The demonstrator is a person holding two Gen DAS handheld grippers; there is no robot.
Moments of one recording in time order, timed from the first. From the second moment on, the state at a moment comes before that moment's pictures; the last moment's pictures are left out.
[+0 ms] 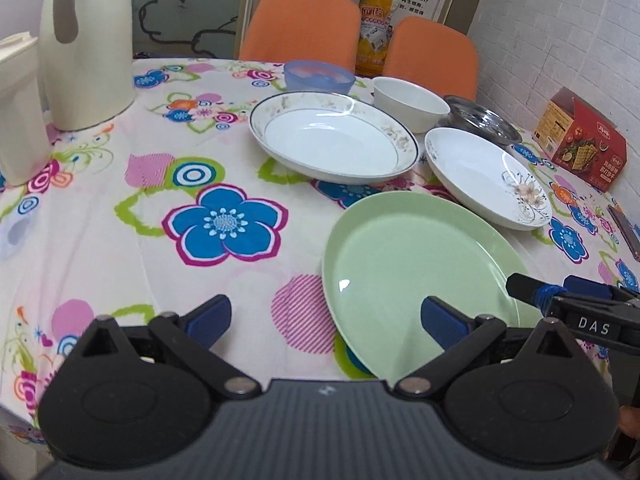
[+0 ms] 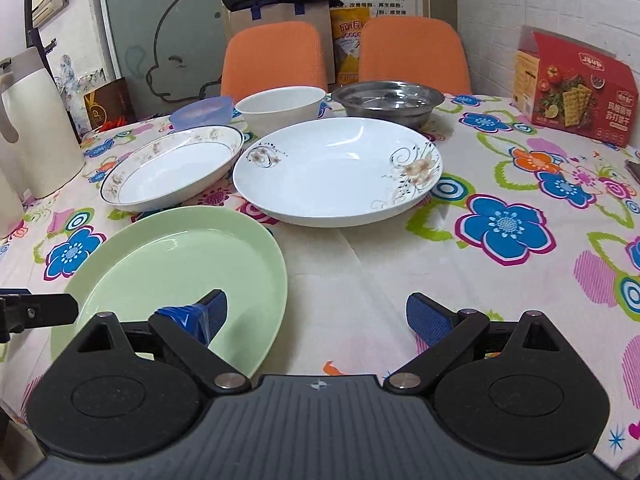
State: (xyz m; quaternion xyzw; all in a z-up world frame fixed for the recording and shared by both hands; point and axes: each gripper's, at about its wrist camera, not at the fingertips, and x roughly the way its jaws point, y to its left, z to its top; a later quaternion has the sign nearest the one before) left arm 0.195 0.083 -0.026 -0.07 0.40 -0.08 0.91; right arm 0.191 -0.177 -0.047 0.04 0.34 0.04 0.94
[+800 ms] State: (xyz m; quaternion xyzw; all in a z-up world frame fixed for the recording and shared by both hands) left arm 0.225 0.055 -0.041 0.01 0.40 -0.09 0.91; right arm 0.191 -0.146 -0.049 -0.04 0.33 0.10 0.94
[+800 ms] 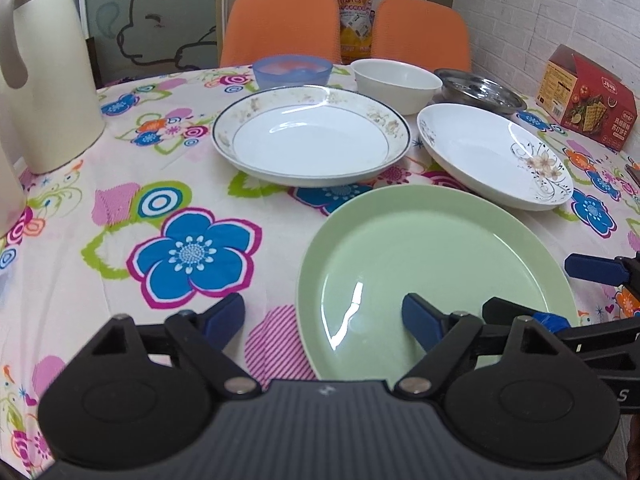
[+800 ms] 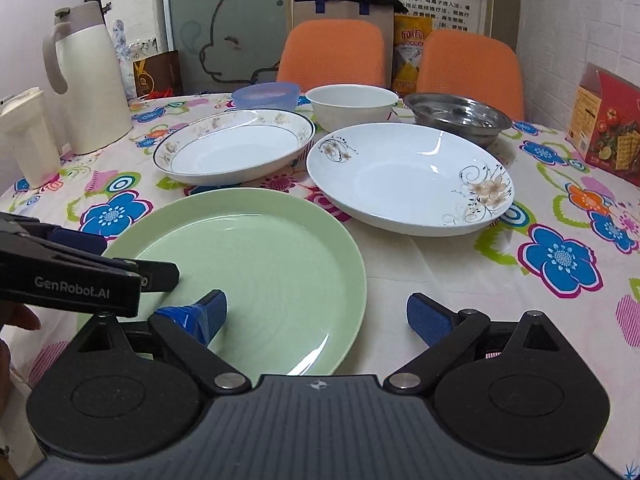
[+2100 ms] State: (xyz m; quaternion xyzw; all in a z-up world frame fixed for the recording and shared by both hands) left arm 0.220 0.130 -0.029 -0.03 0.38 -0.03 0.92; right arm 0.196 -0.077 -0.043 -0.03 0.32 0.22 0.92
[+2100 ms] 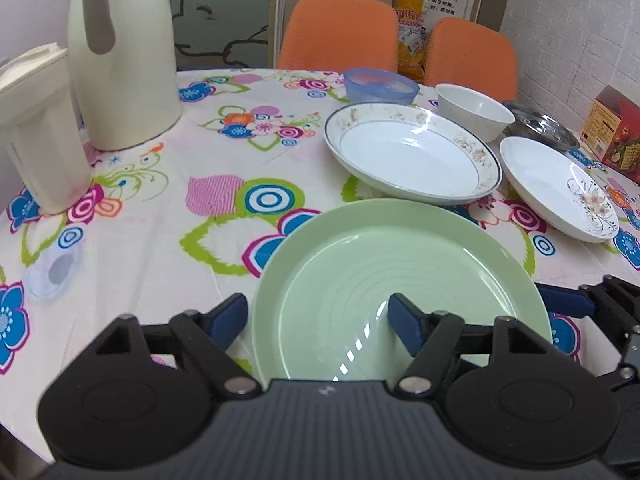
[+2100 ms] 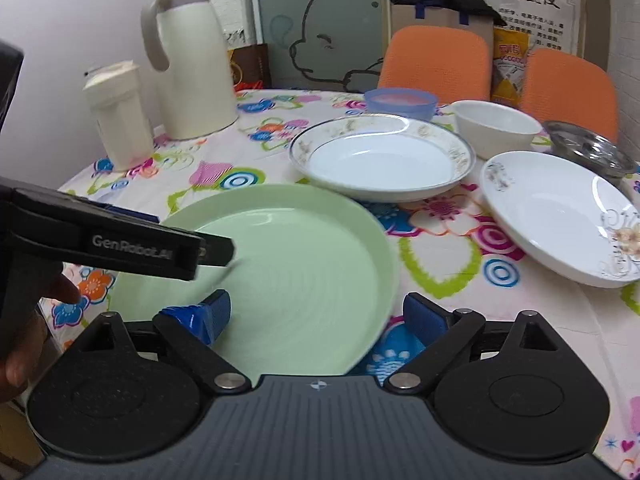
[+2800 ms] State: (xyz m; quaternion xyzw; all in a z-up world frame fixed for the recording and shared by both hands) left arm 0.394 0.134 0.000 -0.05 0.38 -0.05 0.92; right arm 0.383 -0.078 -0.037 -0.08 0.35 0.22 0.91
